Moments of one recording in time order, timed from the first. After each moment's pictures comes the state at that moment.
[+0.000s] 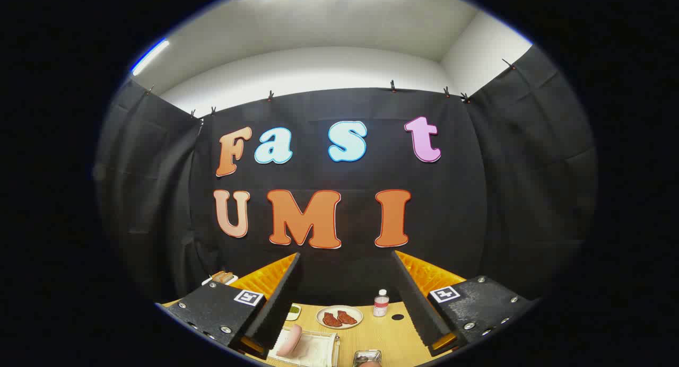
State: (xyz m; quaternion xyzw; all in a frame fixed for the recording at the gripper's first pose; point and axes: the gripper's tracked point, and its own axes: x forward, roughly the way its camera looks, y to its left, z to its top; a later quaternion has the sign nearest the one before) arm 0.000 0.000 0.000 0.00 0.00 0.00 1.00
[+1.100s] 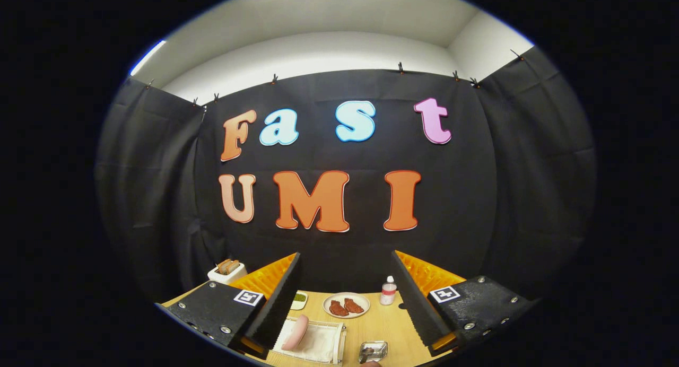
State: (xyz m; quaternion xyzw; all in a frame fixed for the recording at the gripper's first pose) arm 0.013 0.015 -0.035 0.00 0.07 0.02 1.00
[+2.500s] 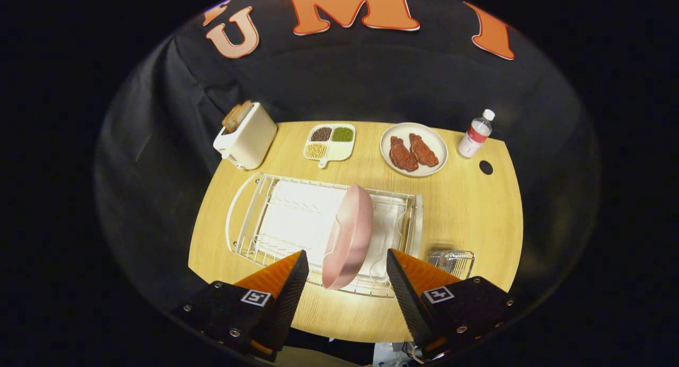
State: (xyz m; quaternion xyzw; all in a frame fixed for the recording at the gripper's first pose) arm 0.029 0.140 -0.330 -0.01 0.60 0.12 0.79
